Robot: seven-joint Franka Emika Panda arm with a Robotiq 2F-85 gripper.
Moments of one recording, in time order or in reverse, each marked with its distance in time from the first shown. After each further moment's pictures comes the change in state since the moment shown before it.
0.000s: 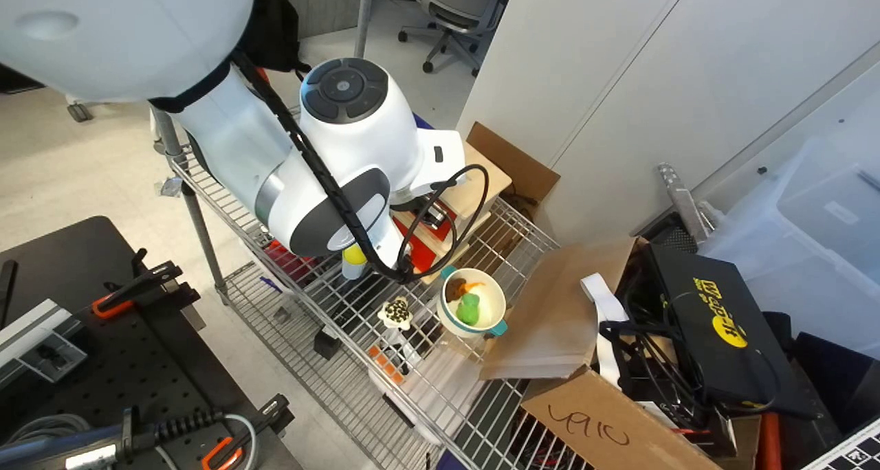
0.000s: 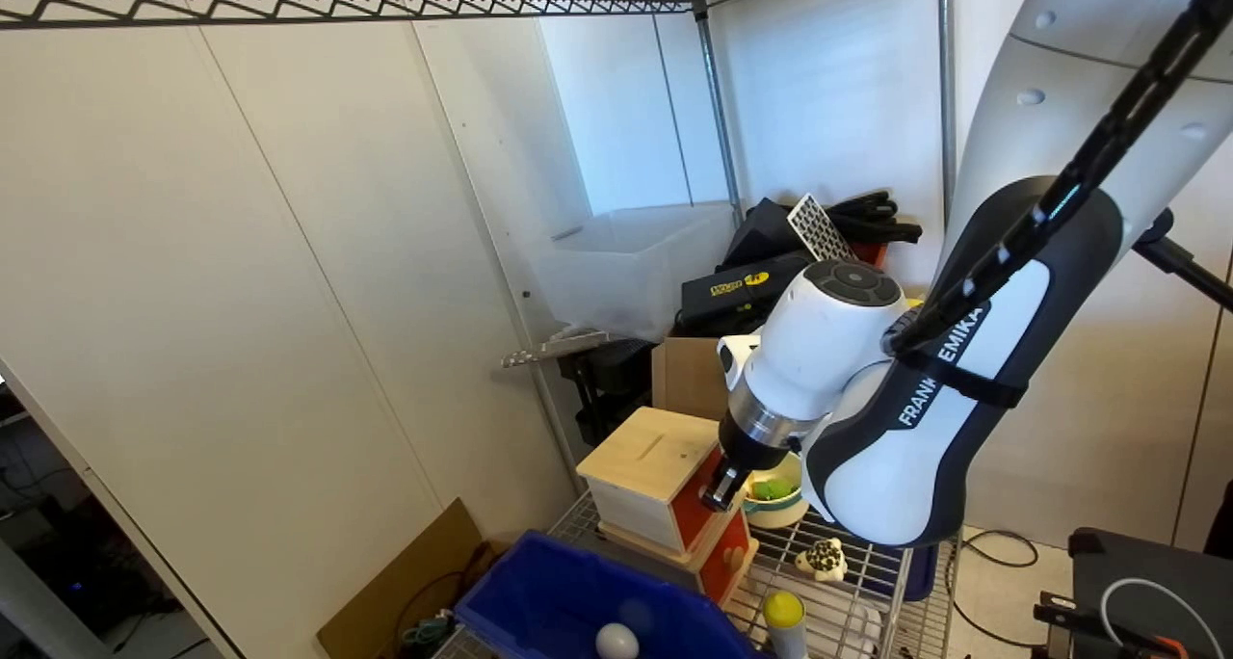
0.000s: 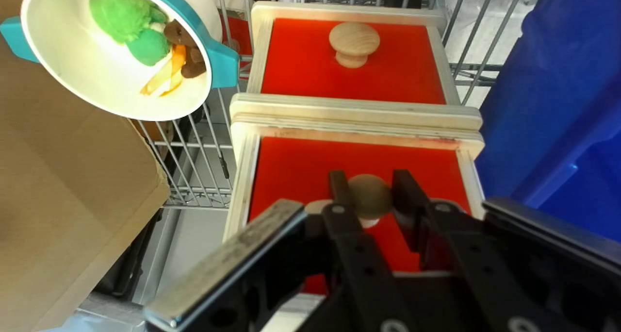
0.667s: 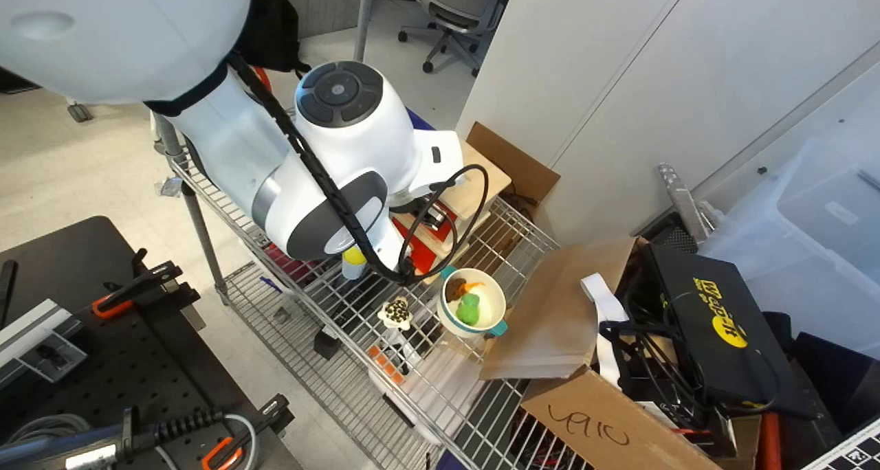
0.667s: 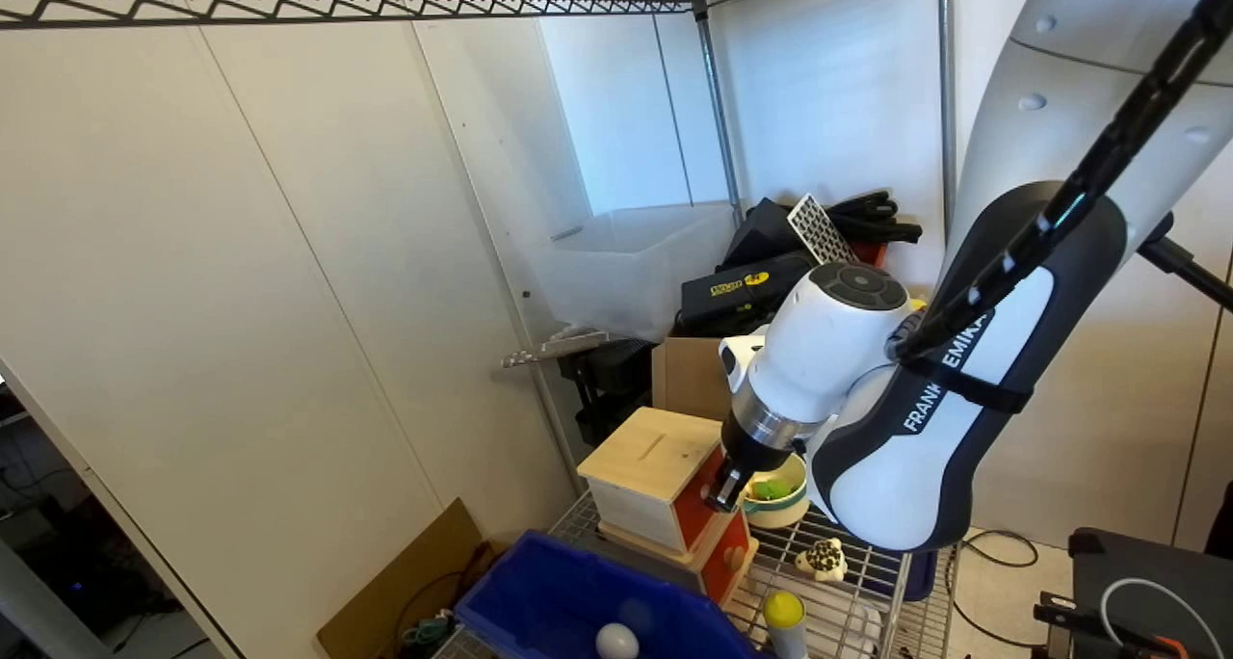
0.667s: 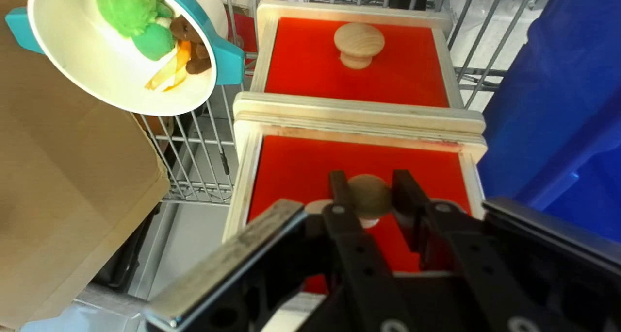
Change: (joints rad) arm 0.020 0.000 -0.023 -0.011 0.000 0.021 -0.026
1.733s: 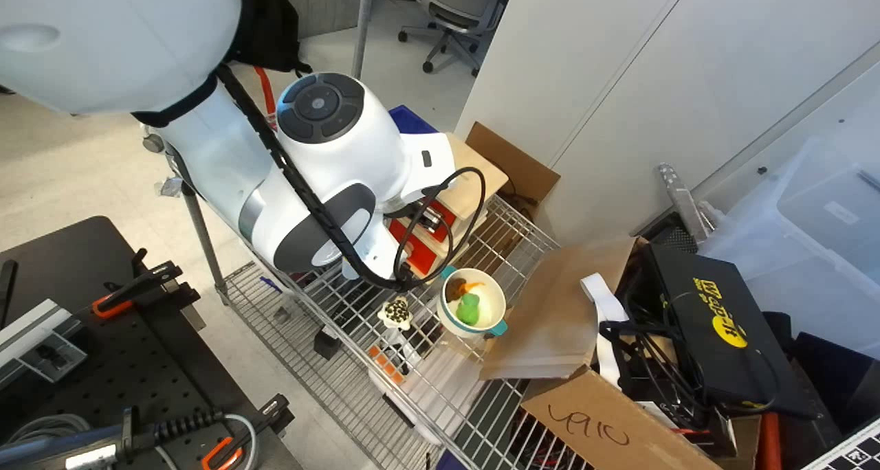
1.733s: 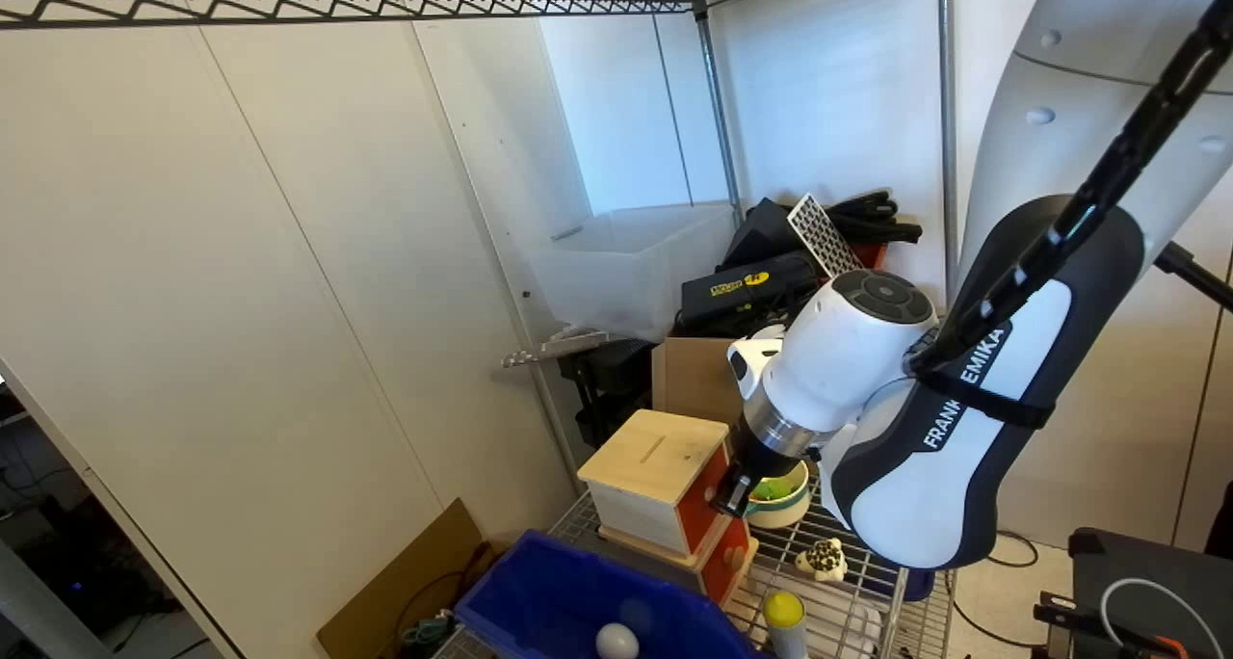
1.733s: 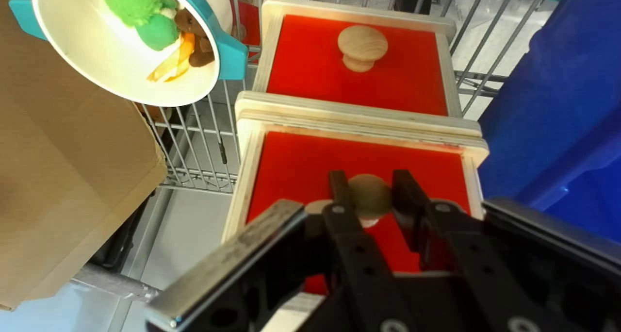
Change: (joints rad) arm 0.020 -0.001 -0.024 -0.041 -0.001 0.079 -0.041
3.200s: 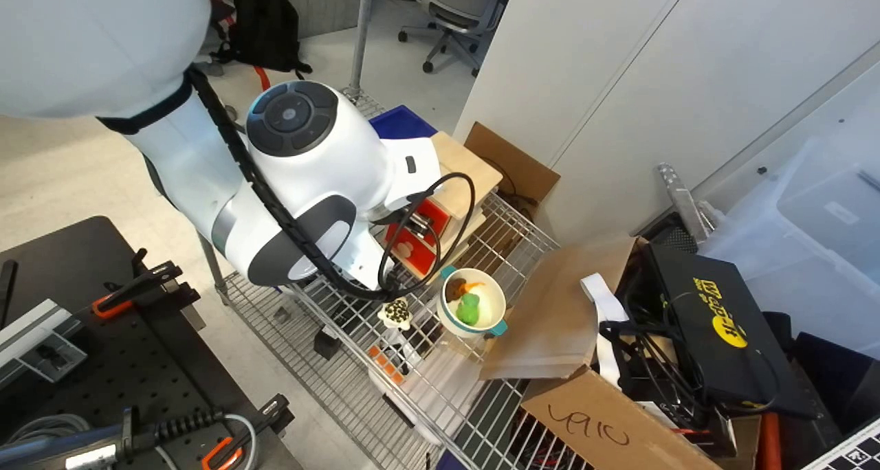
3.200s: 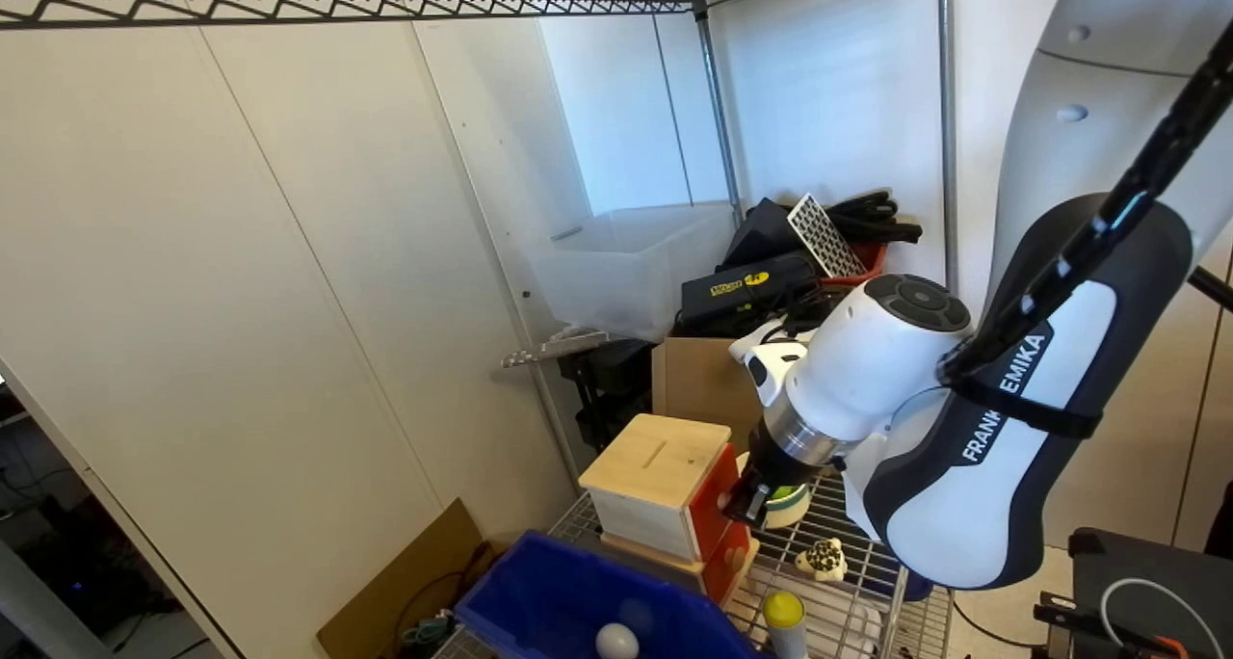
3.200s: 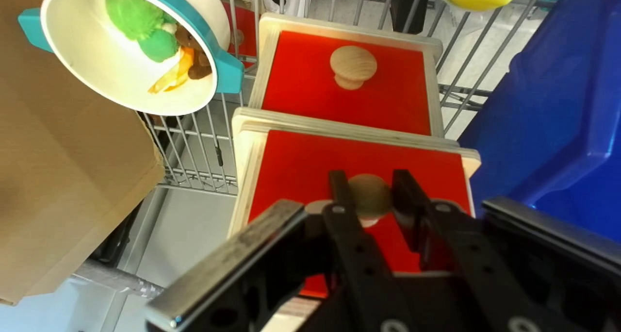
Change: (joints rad) arm 0.011 -0.031 -0.012 -0.078 -0.002 0.060 -0.018
